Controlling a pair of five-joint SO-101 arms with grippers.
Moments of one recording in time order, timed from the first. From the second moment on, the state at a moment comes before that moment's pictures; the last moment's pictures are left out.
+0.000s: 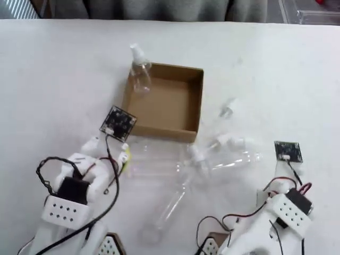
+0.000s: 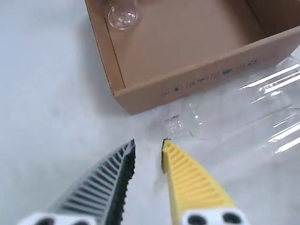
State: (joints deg) left arm 8.7 -66.9 73.1 52.9 -12.3; right arm 40.7 -55.2 76.8 59.5 39.3
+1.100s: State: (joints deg) left arm 35.3 -55.7 54.1 70.1 -51.1; right arm 42.7 -55.9 80.9 57.1 42.9
